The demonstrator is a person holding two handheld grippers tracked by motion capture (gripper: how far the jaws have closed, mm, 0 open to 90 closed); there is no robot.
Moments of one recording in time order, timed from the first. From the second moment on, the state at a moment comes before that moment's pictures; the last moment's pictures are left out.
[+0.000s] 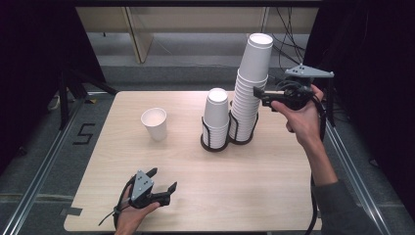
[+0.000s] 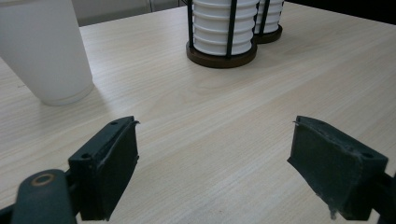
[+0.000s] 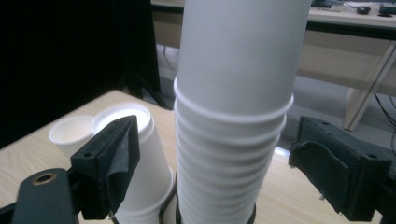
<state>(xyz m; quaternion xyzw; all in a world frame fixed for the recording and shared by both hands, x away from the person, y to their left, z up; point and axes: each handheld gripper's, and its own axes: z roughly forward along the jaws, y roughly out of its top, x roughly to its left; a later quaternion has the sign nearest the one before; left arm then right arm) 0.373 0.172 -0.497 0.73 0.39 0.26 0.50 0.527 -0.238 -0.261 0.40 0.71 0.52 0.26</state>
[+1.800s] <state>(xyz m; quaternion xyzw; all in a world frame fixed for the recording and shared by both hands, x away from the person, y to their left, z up) 0.371 0.166 -0.498 0.74 0.38 0.25 0.50 0.587 -0.214 -0.204 0.41 0.67 0.55 0.28</state>
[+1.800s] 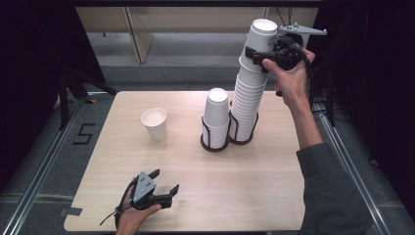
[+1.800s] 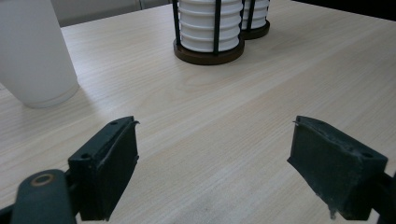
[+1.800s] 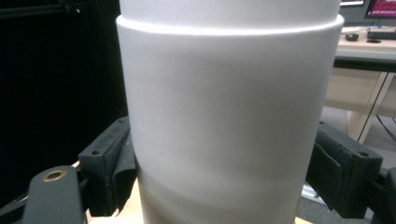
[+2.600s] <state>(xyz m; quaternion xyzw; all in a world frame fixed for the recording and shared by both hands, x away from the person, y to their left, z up) 0.370 0.165 -0.500 0.74 0.37 0.25 0.50 0.562 -0.242 -0.155 0.39 0.63 0.60 0.29</state>
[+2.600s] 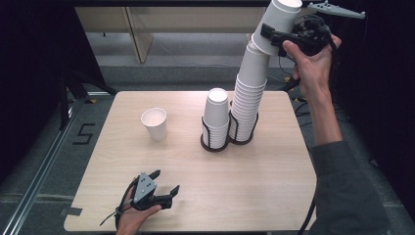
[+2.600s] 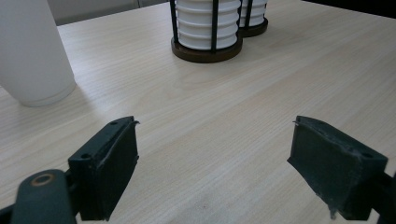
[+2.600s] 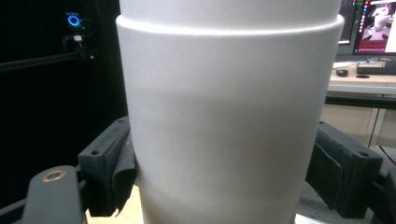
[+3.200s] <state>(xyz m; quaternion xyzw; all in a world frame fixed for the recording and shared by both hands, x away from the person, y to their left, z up) 0.371 0.168 -0.499 0.73 0.38 0.25 0.50 0.511 -0.290 -0.194 0.39 0.64 0.58 0.31</state>
